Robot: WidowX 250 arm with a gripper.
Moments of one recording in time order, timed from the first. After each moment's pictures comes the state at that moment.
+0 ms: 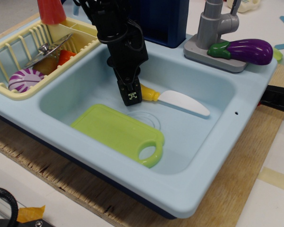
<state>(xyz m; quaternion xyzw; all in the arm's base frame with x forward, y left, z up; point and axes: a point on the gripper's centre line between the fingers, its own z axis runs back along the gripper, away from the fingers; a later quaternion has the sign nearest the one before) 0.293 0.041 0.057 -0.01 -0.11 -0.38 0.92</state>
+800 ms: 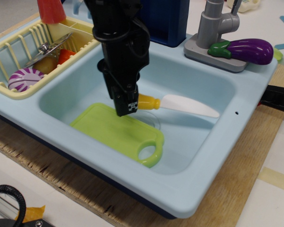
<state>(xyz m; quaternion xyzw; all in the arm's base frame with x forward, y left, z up) 0.232 0.018 0.093 0.01 -0.05 -0.32 0.95</state>
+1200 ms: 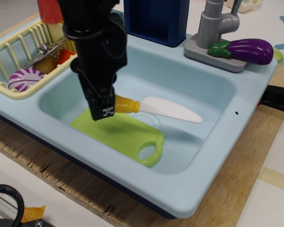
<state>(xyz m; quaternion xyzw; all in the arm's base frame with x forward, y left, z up) 0.200 0.030 0.113 0.03 -0.05 -0.32 0.95</state>
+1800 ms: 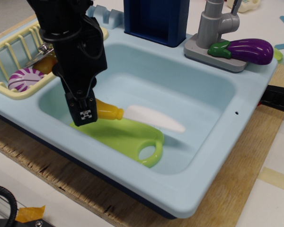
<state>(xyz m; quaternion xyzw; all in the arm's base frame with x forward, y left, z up) 0.192 0.042 0.109 0.01 -0.04 -0.33 0.94</state>
